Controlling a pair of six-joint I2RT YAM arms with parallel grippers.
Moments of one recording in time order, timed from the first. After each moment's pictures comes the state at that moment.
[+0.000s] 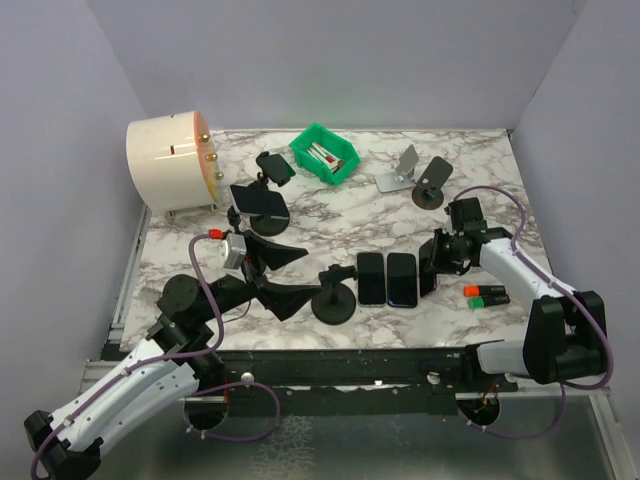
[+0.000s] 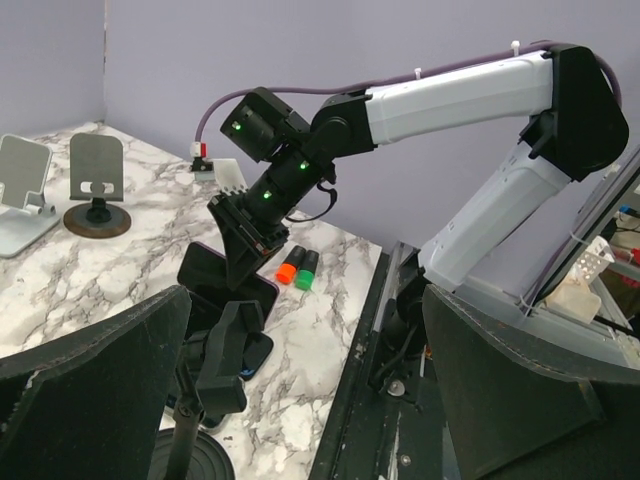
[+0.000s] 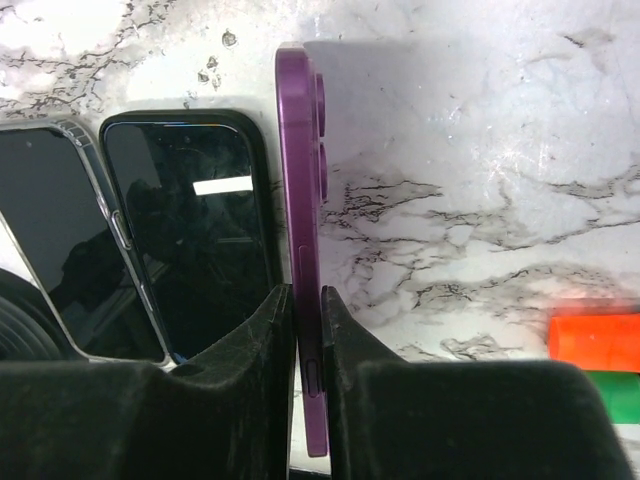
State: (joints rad) left arm -0.77 0.49 0.46 0.33 0.40 -0.45; right arm 0.14 1.33 0.78 -0.58 -0.12 0.33
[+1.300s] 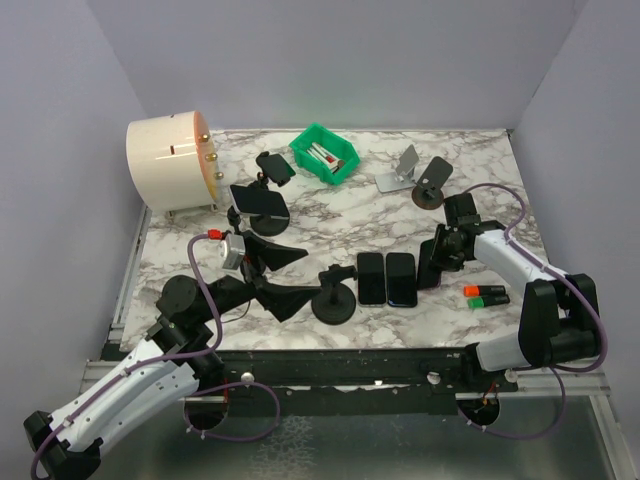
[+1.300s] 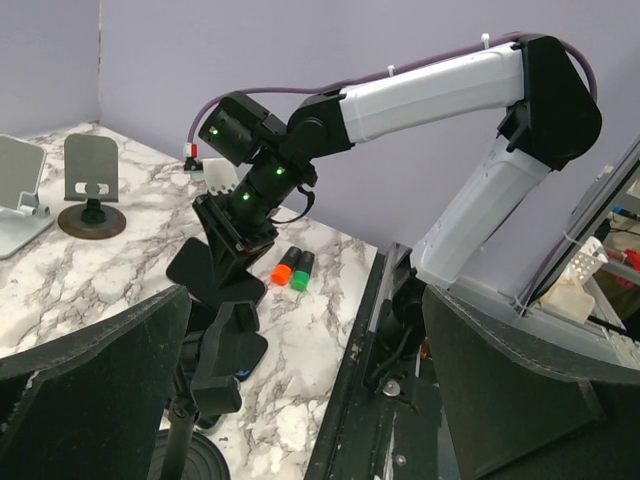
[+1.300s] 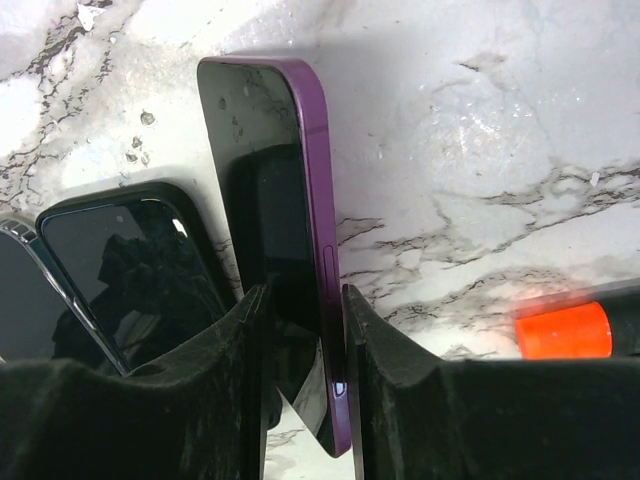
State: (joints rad) left arm -0.77 0.48 0.46 0.34 0.40 -0.46; right arm 0.15 1.42 0.83 -0.58 0.06 0.44
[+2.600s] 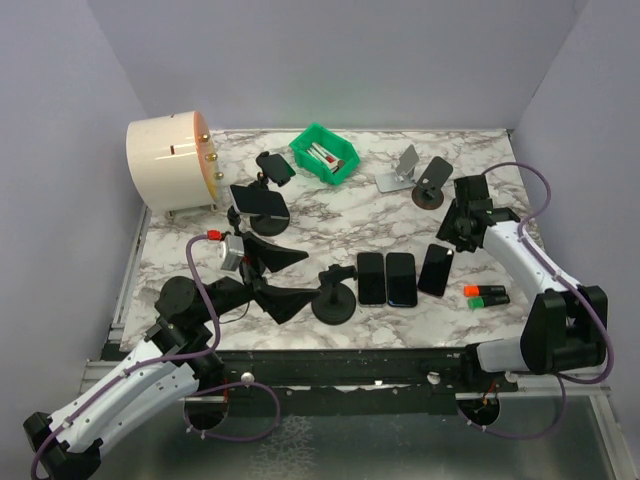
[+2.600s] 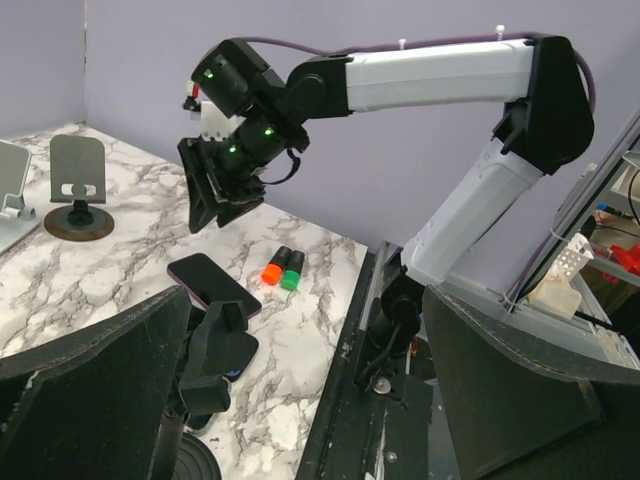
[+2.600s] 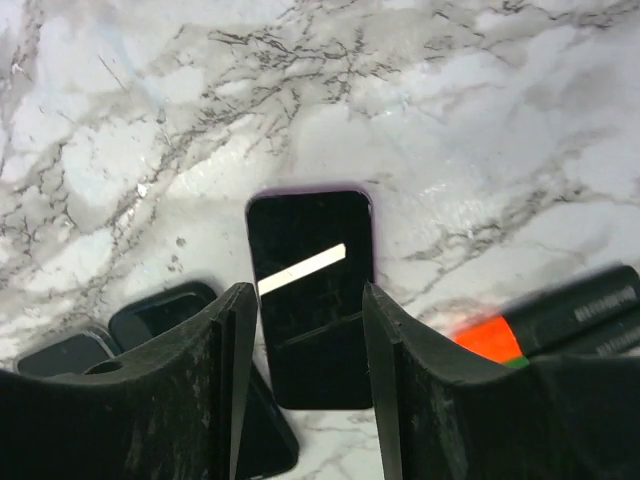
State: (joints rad) left arm -0.77 0.47 0.46 0.34 0.42 -0.47; right arm 0.13 1.34 0.96 -0.64 0.26 0.51
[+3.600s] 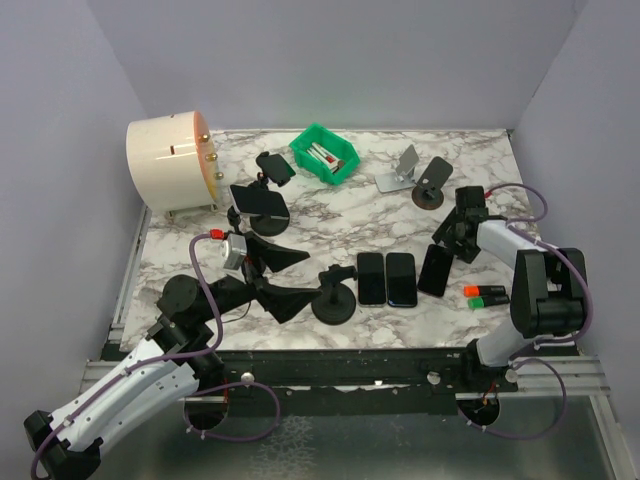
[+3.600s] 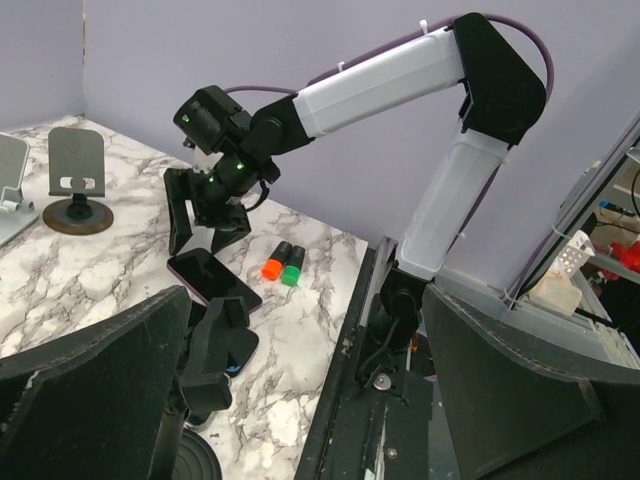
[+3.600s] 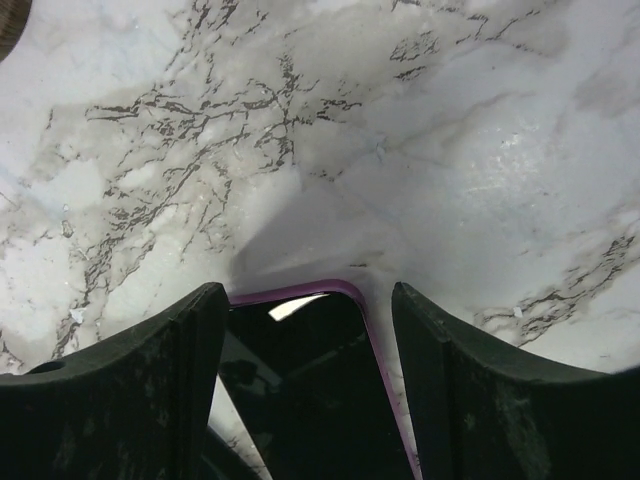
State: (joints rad) left arm -0.77 0.48 0.46 0.34 0.43 -0.47; right arm 0.03 1.58 0.86 -0.37 0.22 0.68
